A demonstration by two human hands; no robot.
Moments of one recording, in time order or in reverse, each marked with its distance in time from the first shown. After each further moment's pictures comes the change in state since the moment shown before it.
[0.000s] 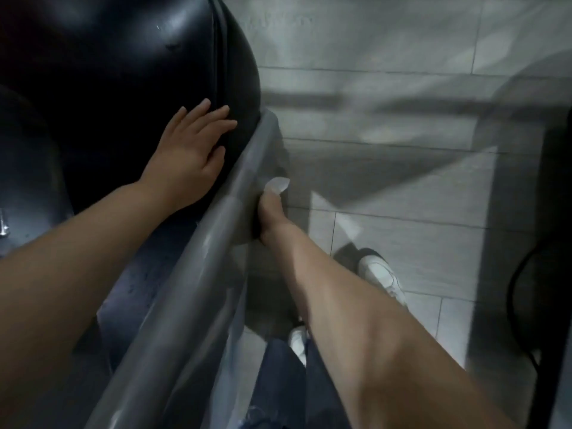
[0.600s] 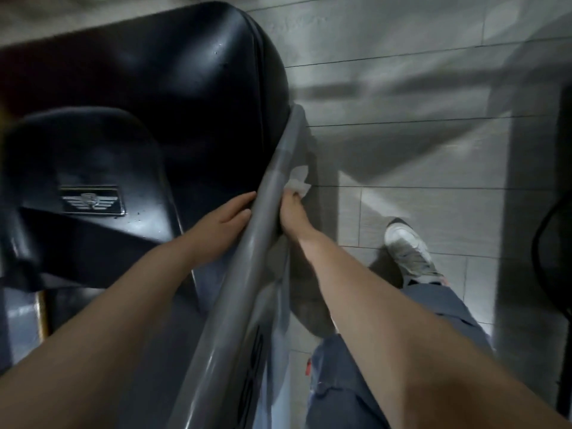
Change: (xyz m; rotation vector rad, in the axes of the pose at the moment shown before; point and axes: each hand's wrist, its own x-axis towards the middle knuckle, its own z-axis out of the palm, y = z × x) left_hand -0.144 0.051 -0.061 -0.650 -0.400 -0.515; right_hand -0.142 0.027 0.007 -0.345 0.014 -0.199
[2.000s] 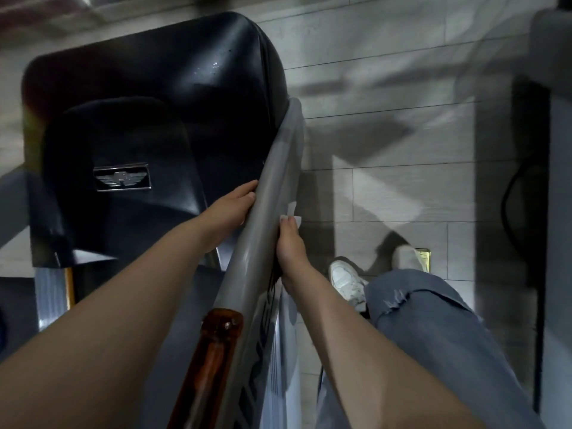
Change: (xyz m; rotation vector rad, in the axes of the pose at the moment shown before) left_hand -0.096 0.004 0.010 -0.265 -0.010 -0.146; right_hand -0.203 0.044 0.028 0.370 -0.033 0.018
